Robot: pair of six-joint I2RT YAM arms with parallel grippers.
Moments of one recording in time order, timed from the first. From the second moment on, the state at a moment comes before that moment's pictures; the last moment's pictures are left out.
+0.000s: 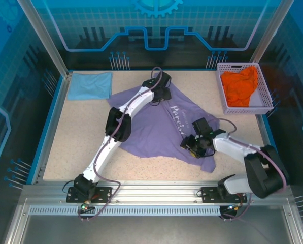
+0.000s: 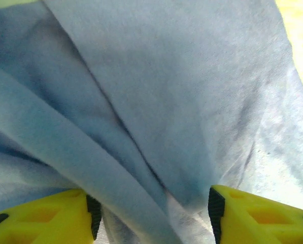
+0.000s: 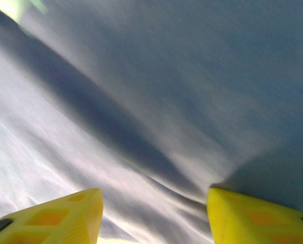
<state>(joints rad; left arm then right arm) -0.51 2.78 2.65 -0.87 -0.06 -0.70 0.43 1.31 0.59 -0.52 -0.24 1.02</state>
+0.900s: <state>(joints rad) -0.35 2.00 1.35 -0.54 -0.03 -0.77 0.38 2.35 1.97 -0.91 -0.01 0.52</state>
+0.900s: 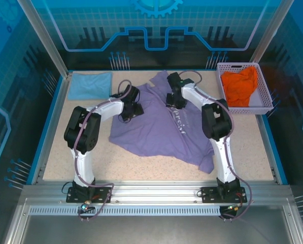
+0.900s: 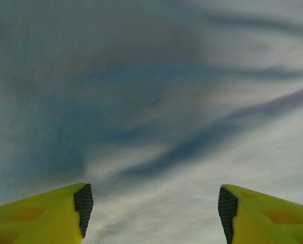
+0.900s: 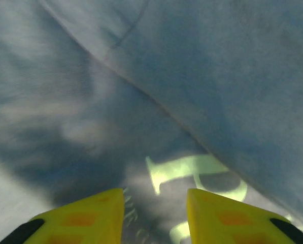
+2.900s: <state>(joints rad) -0.29 1.87 1.12 -0.42 -0.13 -0.83 0.29 2.63 2.48 -1.06 0.11 0.10</state>
